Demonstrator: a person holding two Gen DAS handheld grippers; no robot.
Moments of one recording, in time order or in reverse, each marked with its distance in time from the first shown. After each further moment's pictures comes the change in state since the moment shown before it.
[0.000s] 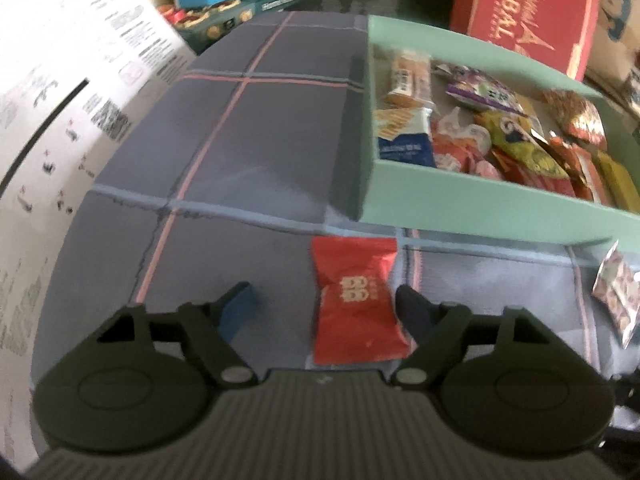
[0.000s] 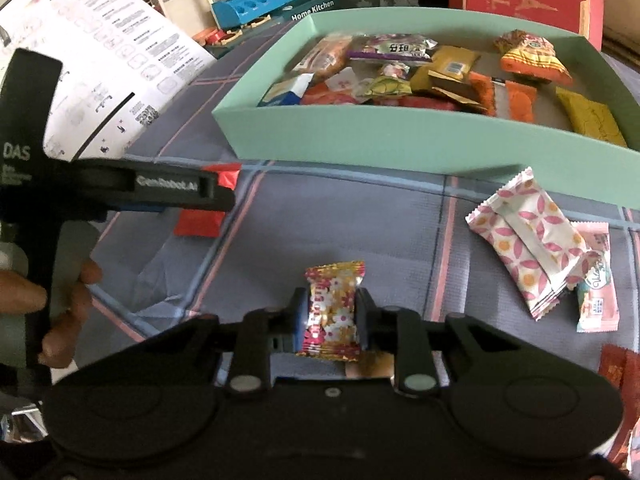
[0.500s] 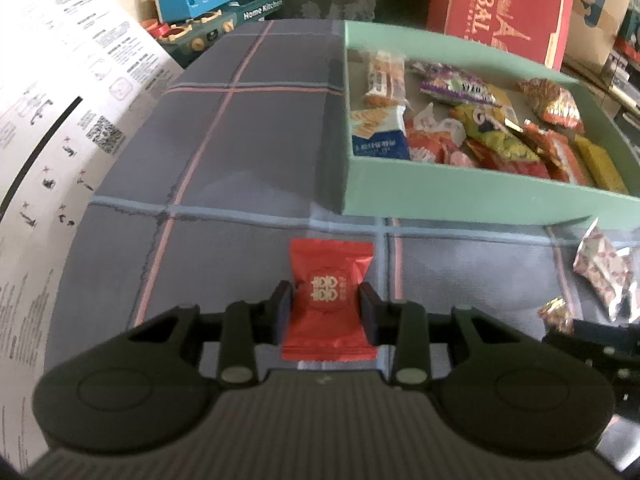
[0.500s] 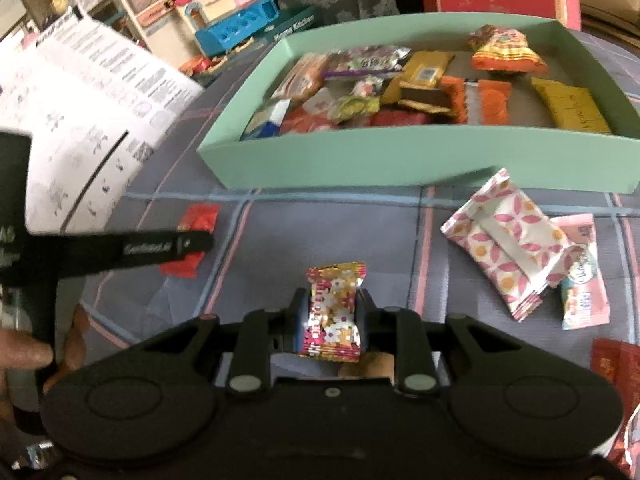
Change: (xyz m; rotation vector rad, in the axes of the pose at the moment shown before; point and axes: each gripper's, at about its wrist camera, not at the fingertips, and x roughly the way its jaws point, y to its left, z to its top) left arm -0.022 0.002 -0.006 0.030 -0.013 -0.038; right arm -0.021 -0.023 0.007 0.119 -0.044 0.038
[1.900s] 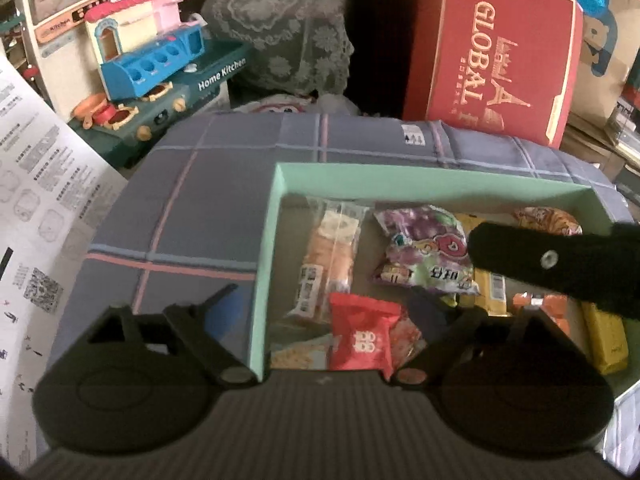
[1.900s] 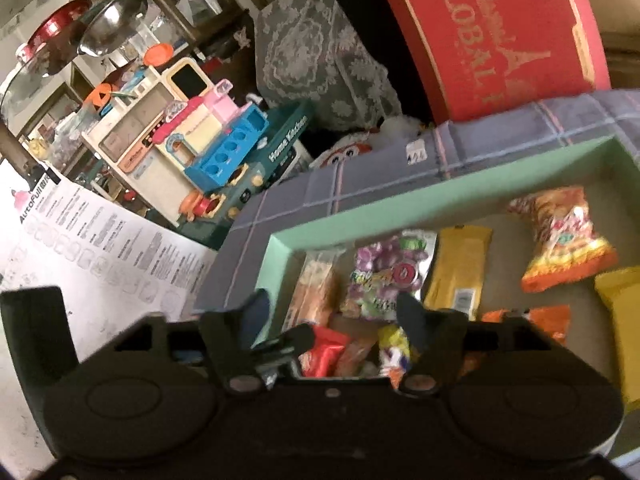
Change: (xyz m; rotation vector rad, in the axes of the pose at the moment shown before) left arm 0.061 -0.061 0.164 0.036 -0.078 -0.020; right arm 0.049 -0.026 0.192 0.181 -0.186 0.109
